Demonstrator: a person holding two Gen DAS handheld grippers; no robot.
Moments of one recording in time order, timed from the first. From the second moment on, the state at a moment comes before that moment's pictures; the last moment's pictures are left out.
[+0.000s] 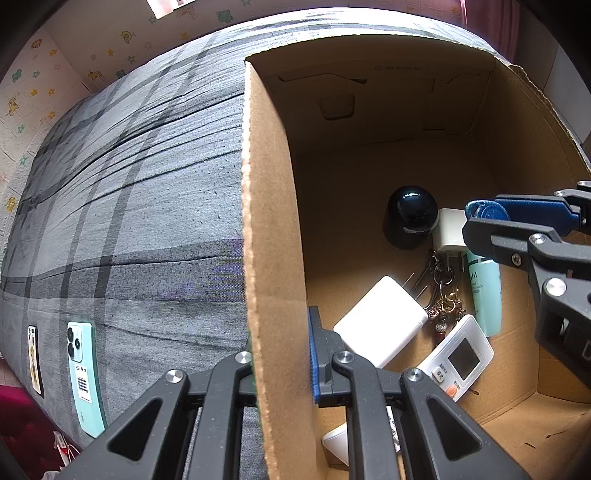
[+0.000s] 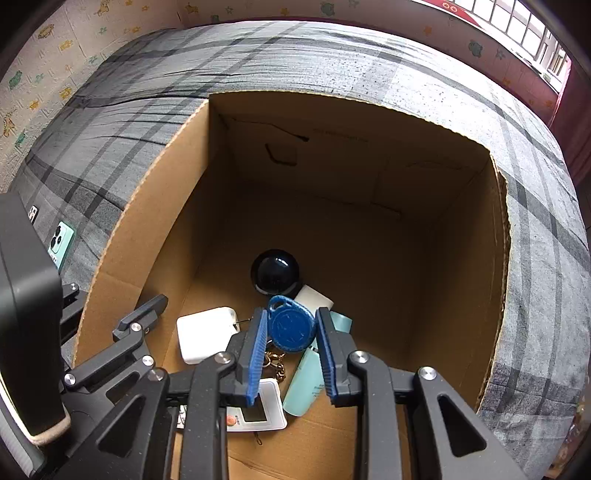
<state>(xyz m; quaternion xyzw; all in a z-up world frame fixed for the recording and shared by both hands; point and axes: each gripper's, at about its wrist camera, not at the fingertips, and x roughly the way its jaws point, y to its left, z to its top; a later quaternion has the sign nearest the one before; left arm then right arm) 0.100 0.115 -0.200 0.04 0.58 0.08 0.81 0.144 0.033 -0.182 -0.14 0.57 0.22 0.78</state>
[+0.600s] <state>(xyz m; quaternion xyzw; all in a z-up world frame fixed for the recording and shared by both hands) 0.100 0.114 -0.200 0.04 0.58 0.08 0.81 0.144 0.027 -0.180 -0.14 0.56 0.22 0.79</state>
